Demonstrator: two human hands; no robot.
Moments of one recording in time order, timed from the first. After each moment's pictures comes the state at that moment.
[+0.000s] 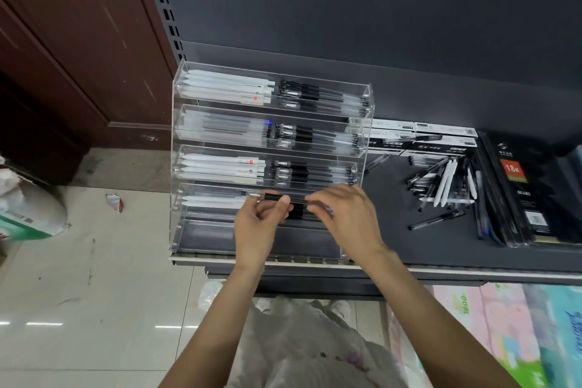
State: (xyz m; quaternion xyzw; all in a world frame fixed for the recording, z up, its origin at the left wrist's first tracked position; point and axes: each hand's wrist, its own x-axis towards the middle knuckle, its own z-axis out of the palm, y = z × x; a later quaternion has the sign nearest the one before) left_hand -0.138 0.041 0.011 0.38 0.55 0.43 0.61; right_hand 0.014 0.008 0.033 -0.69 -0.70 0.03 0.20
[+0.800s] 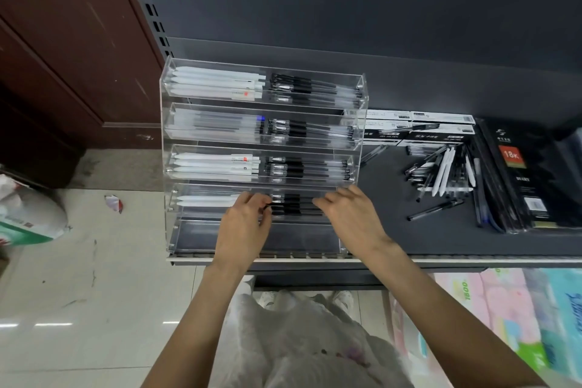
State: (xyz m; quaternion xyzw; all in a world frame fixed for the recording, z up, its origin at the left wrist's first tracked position) left_hand -0.162 0.056 -0.006 0.79 0.52 0.21 0.26; right_hand 0.023 0.005 0.025 -0.67 -0.74 0.00 -0.12
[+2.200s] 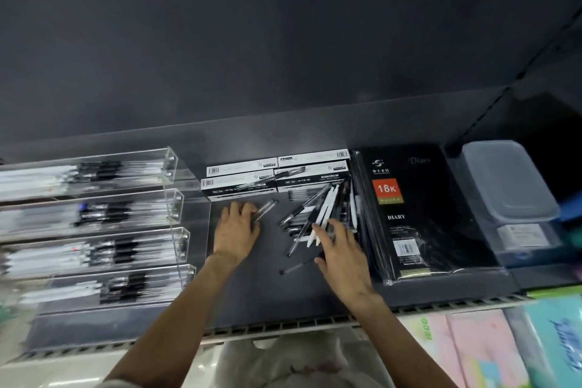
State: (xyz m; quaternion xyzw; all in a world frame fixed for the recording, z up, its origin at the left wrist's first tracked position) left_hand 0.121 0.082 -0.049 0.83 0.54 -0.01 0.13; right_hand 0.287 -0.070 -0.033 -0.79 -0.58 0.15 0.10
